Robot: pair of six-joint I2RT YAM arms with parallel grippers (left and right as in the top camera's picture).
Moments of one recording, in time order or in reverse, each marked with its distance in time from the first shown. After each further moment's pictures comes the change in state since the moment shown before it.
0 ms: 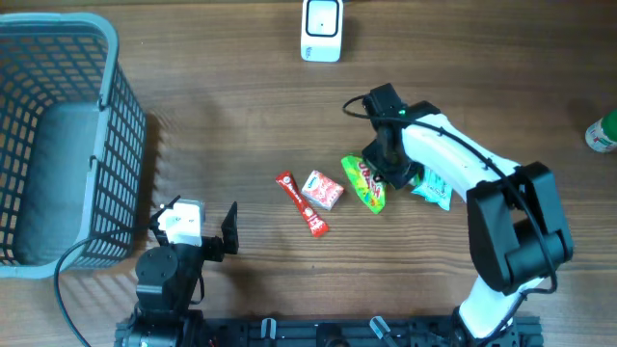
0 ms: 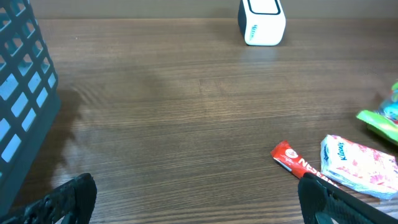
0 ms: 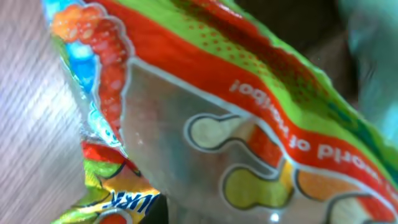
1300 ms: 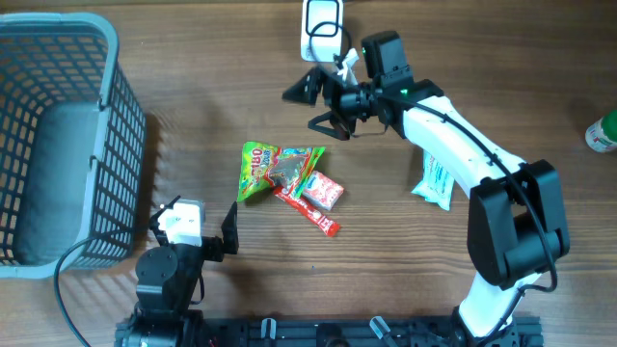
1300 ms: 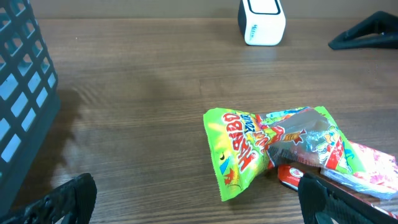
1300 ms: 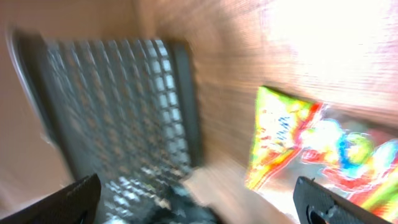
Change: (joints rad) left arm 0.000 0.000 0.000 0.001 0.000 0.000; right arm -0.010 0.024 0.160 0.549 -0.863 -0.418
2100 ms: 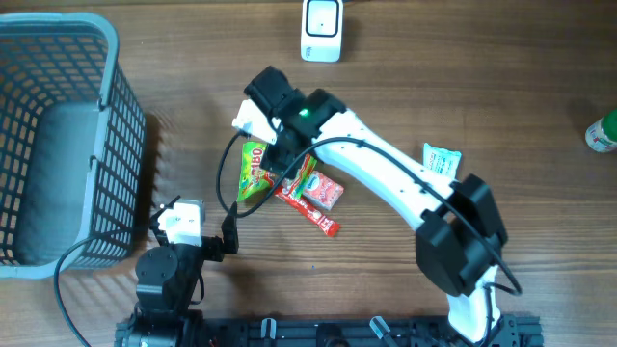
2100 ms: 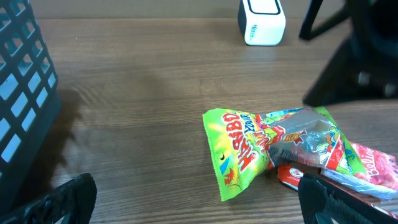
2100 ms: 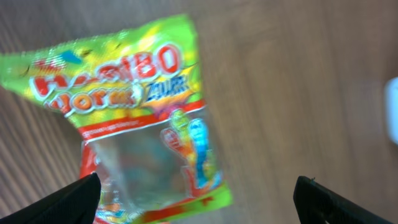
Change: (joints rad) left arm 0.000 0.000 0.000 0.000 0.000 0.000; right arm 0.410 0.138 0.375 -0.599 0.962 -1.301
